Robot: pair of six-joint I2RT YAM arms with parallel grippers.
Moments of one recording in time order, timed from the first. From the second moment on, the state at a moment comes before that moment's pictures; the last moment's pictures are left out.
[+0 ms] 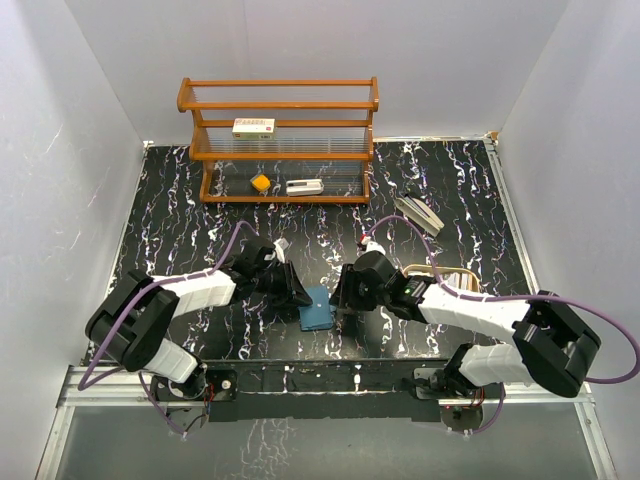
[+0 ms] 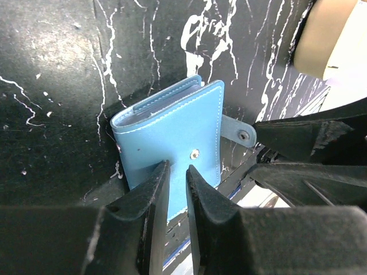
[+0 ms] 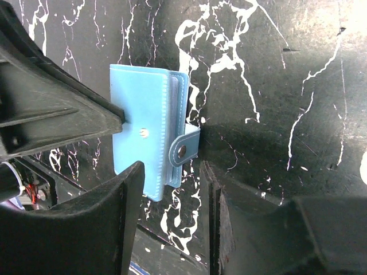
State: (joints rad) left arm -0.61 1.47 0.56 0.04 0.49 -0.89; right arm 0.86 1.27 0.59 -0.11 0.01 0.87
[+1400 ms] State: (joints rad) left arm -0.61 1.52 0.55 0.08 0.51 -0.90; right arm 0.86 1.40 0.61 0.02 -0.12 0.81
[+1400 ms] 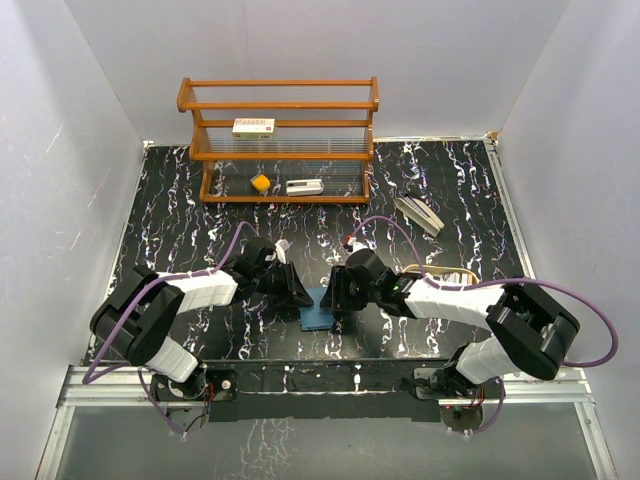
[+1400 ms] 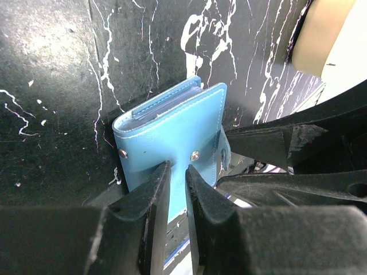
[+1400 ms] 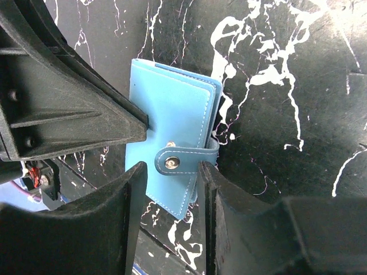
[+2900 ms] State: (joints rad) left arm -0.61 1.52 0.55 0.08 0.51 -0.89; right arm 0.76 1.46 0.58 0.13 -0.31 0.90
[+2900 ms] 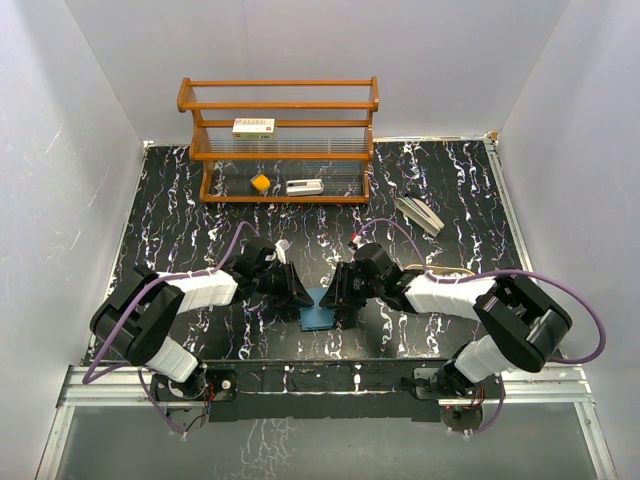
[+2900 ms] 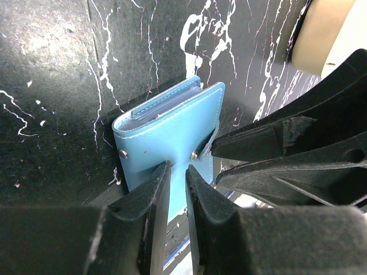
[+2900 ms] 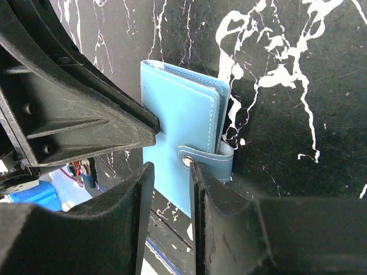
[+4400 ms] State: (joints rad) left arm -0.61 1.53 0.56 0.07 0.51 -0.90; right arm 0.74 1.47 0.61 0.07 -0.28 0.84
